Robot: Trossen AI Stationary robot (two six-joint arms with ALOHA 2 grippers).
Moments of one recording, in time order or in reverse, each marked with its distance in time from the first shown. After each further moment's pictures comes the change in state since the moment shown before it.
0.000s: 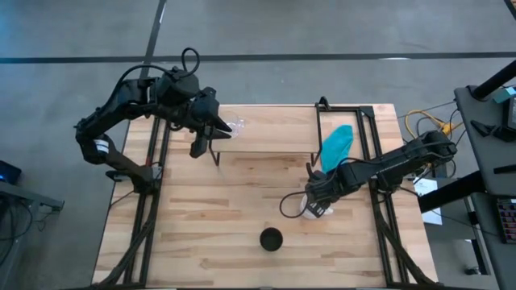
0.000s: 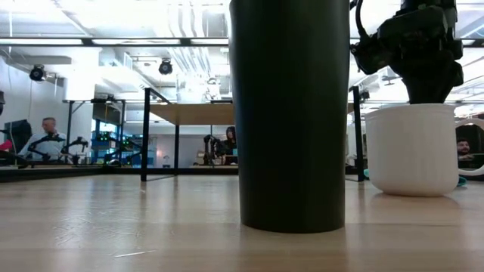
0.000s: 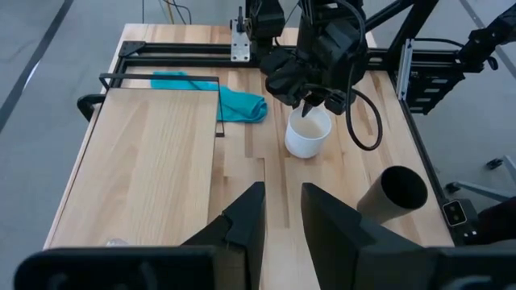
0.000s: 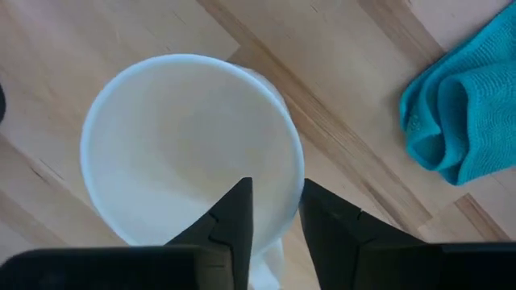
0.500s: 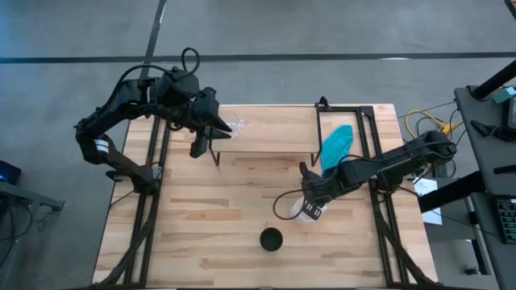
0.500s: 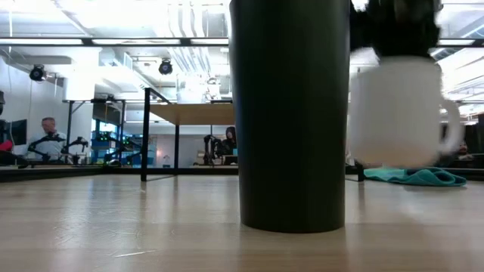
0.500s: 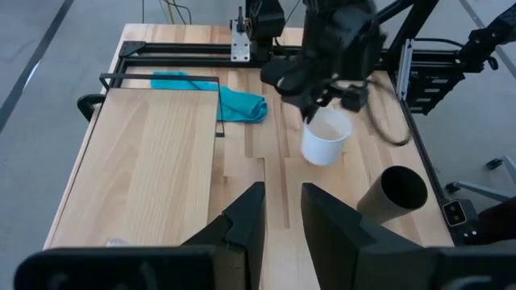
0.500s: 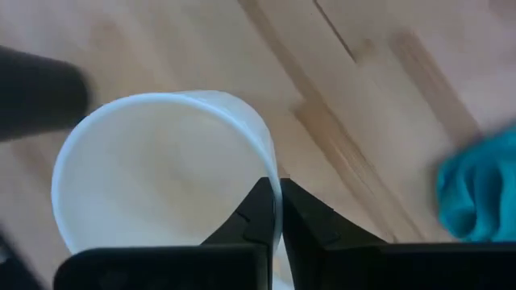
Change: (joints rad) left arm 0.000 0.000 0.000 0.000 0.000 0.000; right arm 0.000 0.000 0.082 0.083 0.025 -0.189
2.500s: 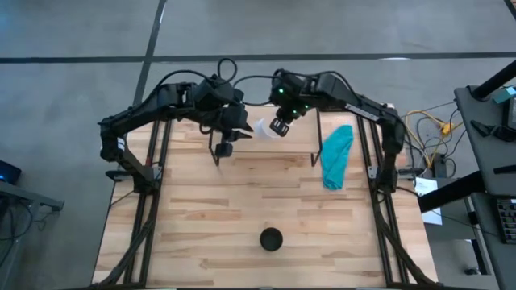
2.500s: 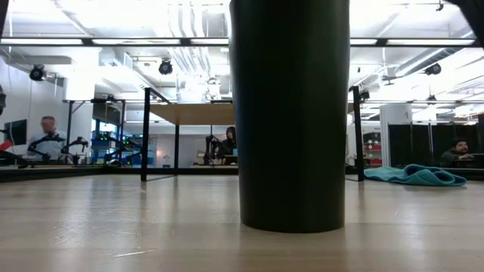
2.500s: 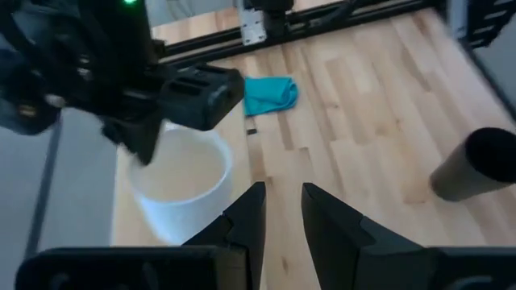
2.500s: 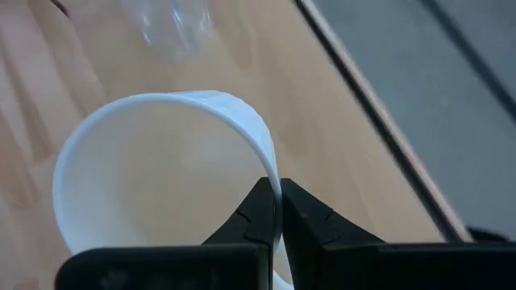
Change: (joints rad) left arm 0.002 0.156 0.000 0.085 -0.081 0.264; right arm -0.627 0.445 1.065 -0.407 0.050 -0.743
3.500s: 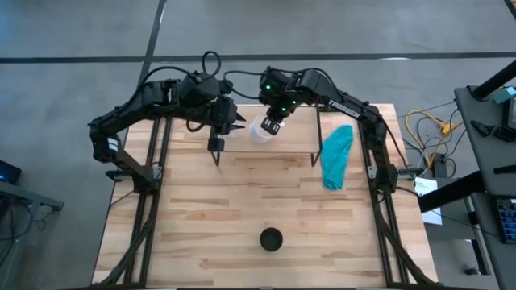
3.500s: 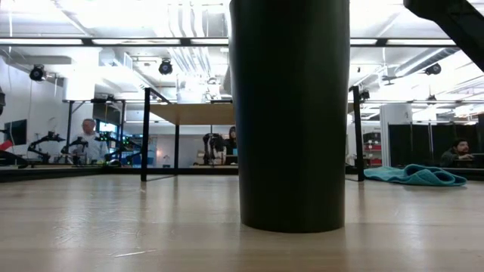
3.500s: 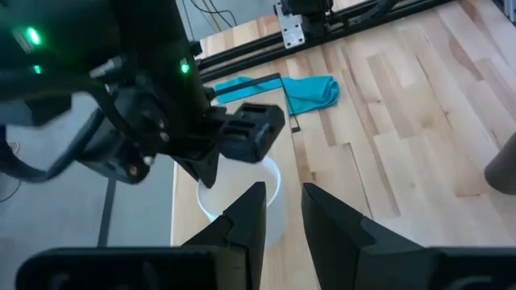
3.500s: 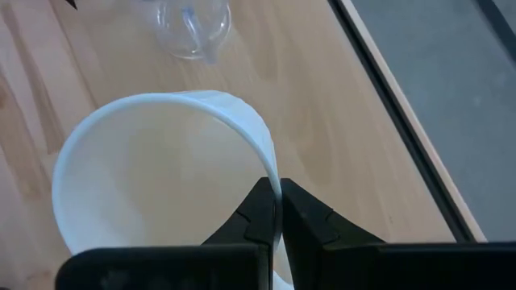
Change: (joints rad) left arm 0.000 -0.068 0.000 0.001 -0.117 0.076; right arm -0.030 0.186 0.219 -0.080 -0.081 -0.060
